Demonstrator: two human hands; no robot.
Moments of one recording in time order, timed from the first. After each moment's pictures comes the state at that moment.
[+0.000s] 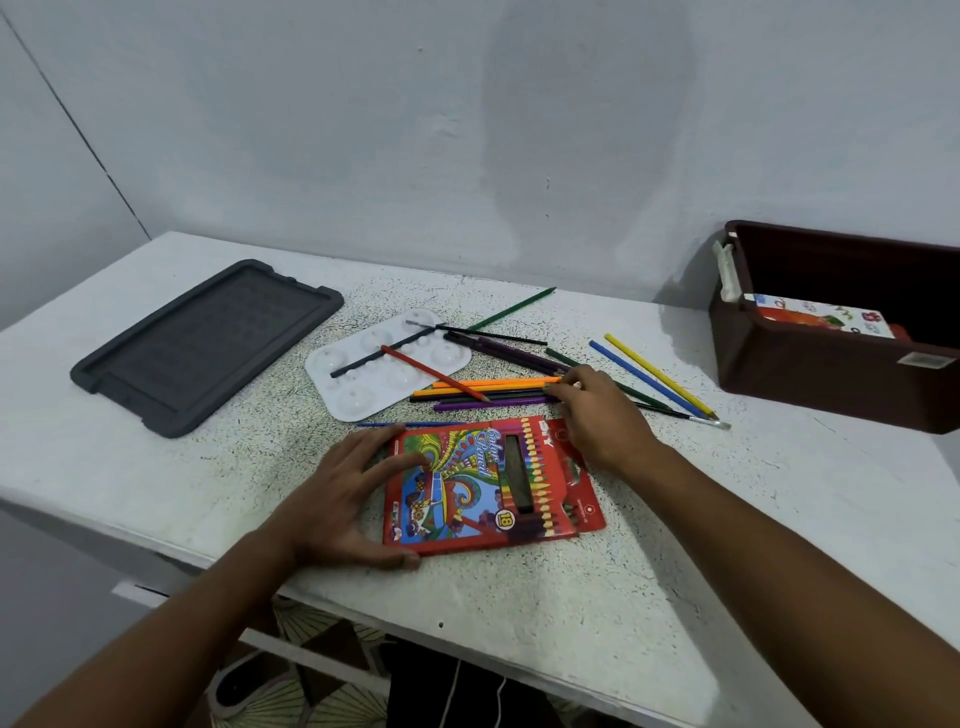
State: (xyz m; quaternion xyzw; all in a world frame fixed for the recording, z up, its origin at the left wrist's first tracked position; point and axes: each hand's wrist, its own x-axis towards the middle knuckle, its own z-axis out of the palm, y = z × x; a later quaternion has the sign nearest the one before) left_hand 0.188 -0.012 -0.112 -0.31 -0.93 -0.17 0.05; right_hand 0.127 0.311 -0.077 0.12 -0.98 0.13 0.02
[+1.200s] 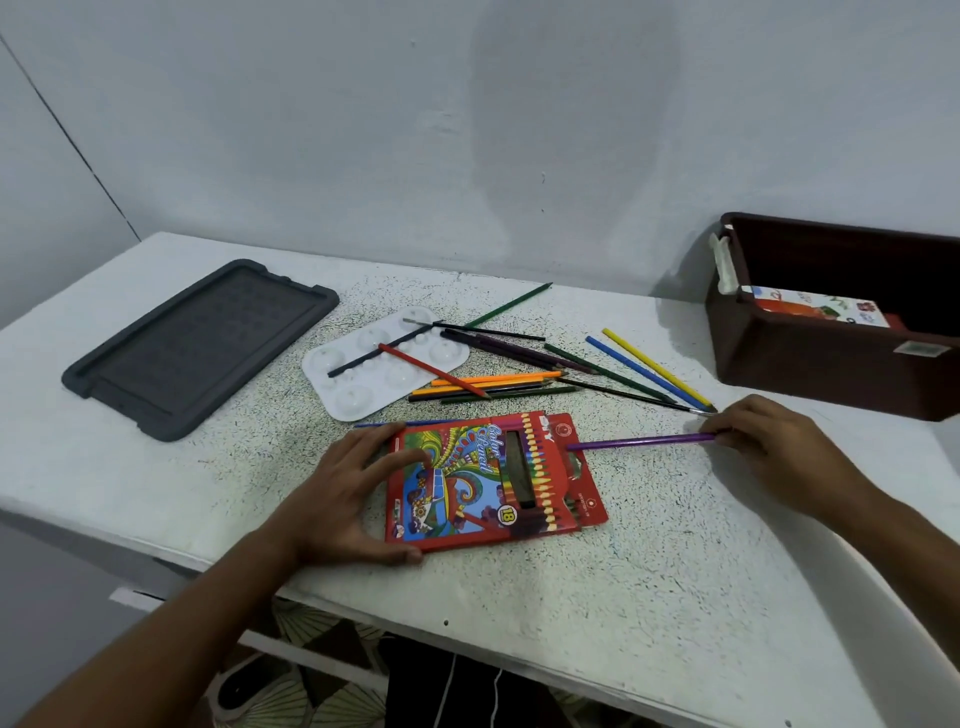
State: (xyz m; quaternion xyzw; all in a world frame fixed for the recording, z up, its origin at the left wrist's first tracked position) left_hand 0.185 -0.013 -0.113 -0.31 -0.93 -0.19 0.05; right_hand 0.190 0.462 -0.068 0.14 -0.97 0.16 0.11
